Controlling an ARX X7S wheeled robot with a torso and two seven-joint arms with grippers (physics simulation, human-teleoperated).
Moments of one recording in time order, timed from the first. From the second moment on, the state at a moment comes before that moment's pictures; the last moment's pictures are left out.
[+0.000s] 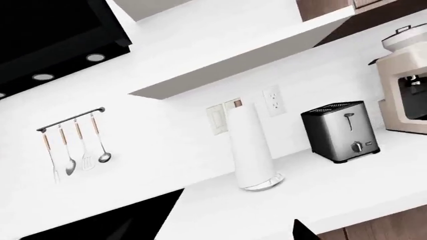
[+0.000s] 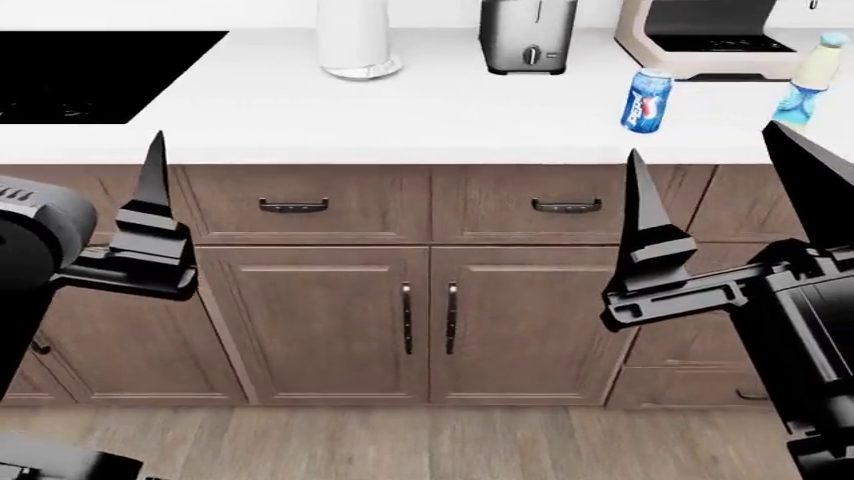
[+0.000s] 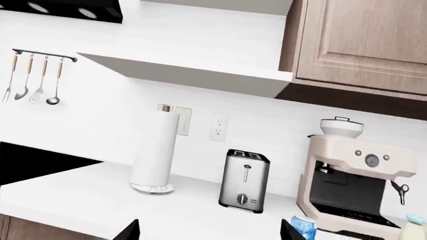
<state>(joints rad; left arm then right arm) -0.87 -0.04 0.17 0.99 1.55 -1.37 1.45 0.56 1.05 -0.22 -0.96 1.17 0.48 0.79</state>
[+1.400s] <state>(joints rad) -0.77 -0.01 0.10 1.05 1.37 -1.31 1.30 0.64 1.05 -0.28 -0.96 1.19 0.54 0.82</state>
